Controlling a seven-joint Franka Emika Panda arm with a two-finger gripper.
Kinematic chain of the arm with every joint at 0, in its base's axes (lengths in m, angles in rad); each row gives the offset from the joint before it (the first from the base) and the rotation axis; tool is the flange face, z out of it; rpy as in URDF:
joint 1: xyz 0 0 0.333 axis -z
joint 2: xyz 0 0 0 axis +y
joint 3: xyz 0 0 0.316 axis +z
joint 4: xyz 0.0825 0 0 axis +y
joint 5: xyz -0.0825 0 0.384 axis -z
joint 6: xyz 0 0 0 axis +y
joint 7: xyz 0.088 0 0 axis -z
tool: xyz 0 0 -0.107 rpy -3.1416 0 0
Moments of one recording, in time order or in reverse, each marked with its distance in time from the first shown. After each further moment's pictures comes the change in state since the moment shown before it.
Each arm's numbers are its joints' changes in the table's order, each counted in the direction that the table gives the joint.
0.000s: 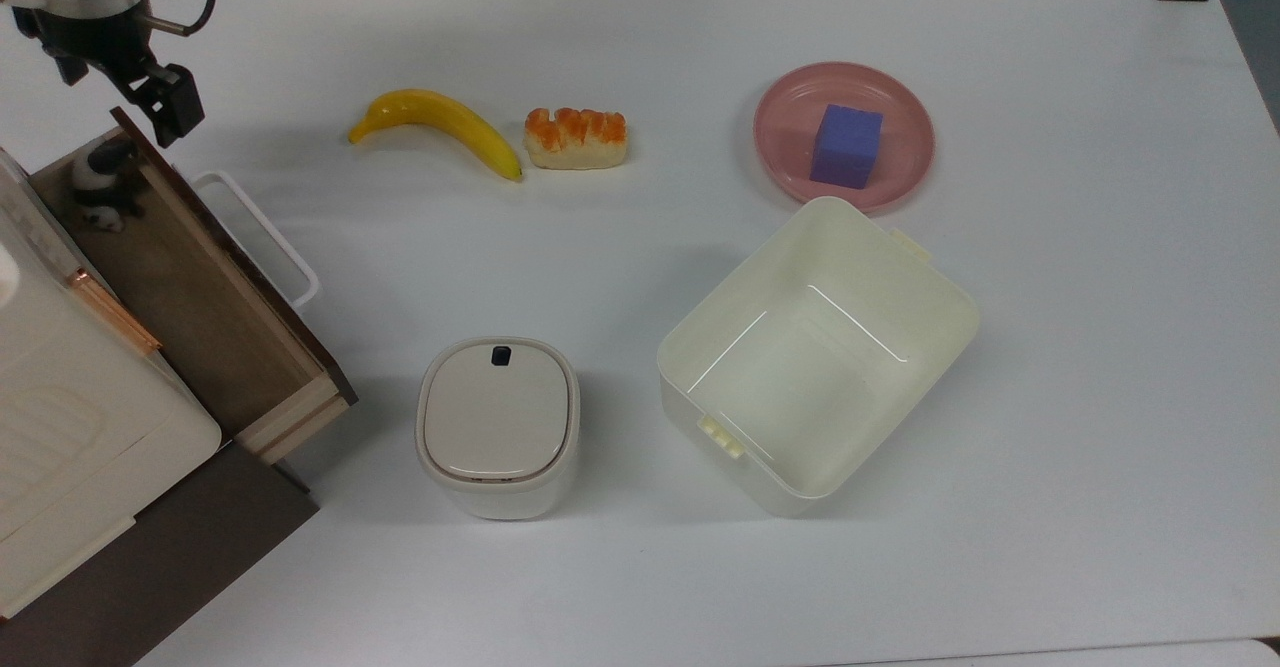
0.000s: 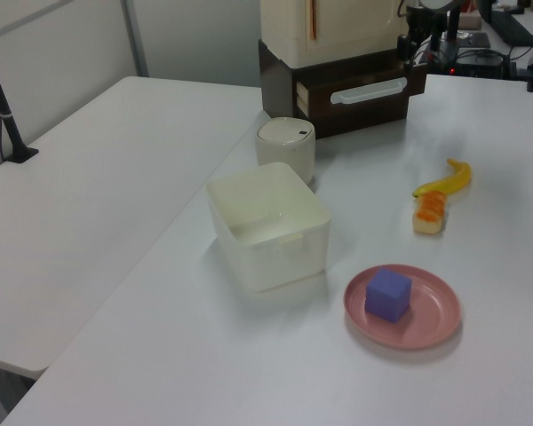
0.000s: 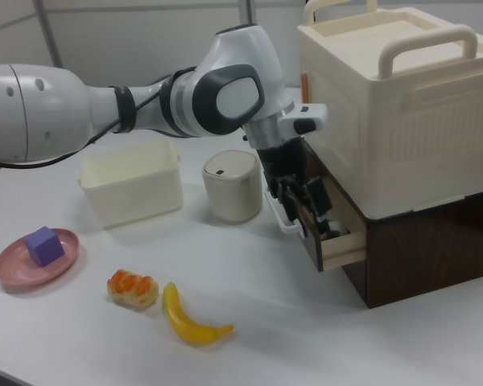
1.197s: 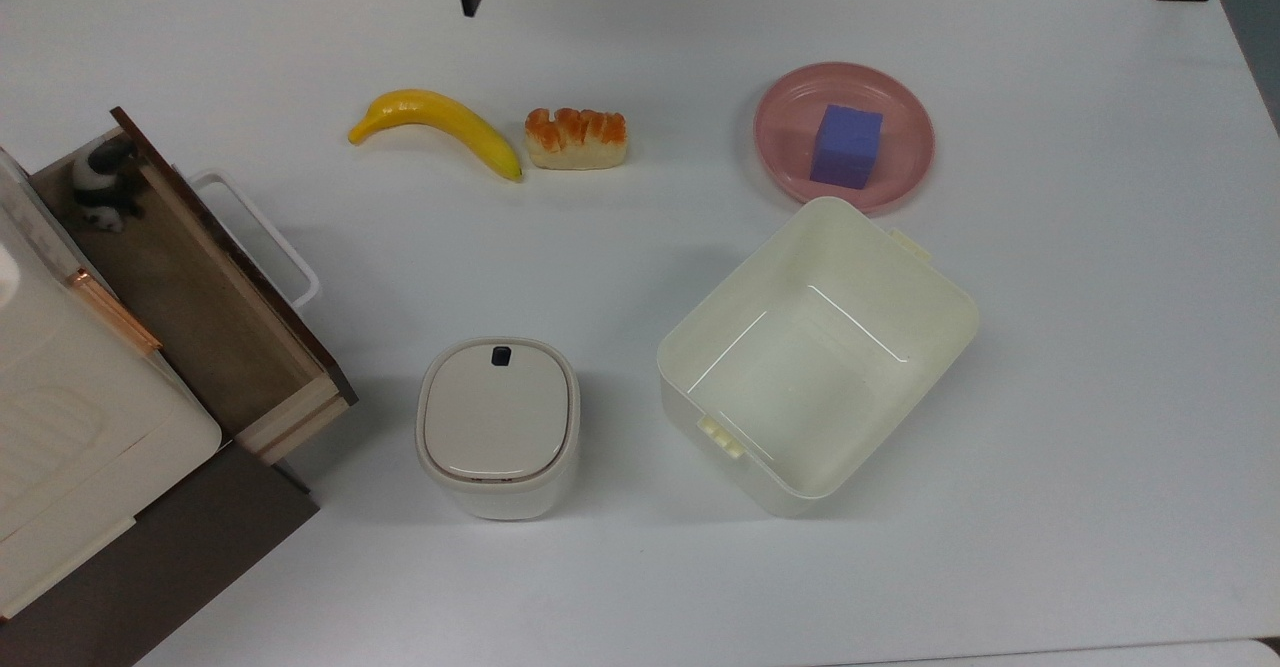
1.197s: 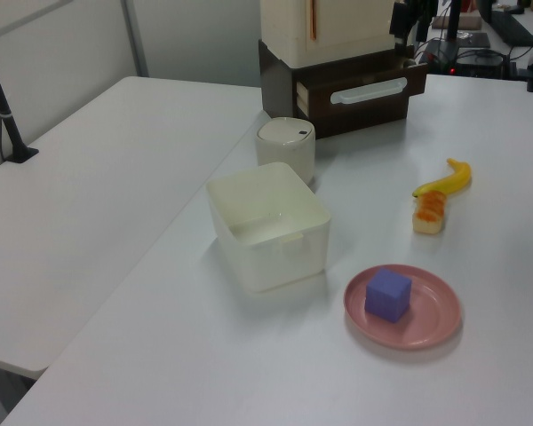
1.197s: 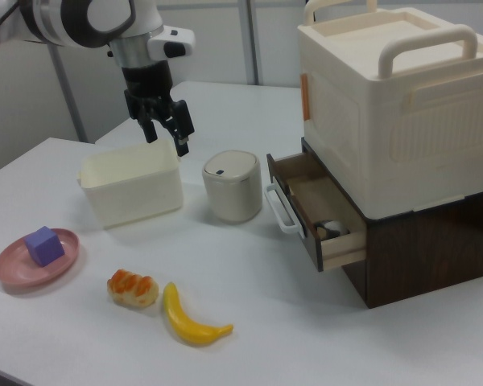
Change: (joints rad) arm -0.022 -0.260 0.281 0.012 -0.302 0.292 -0.051
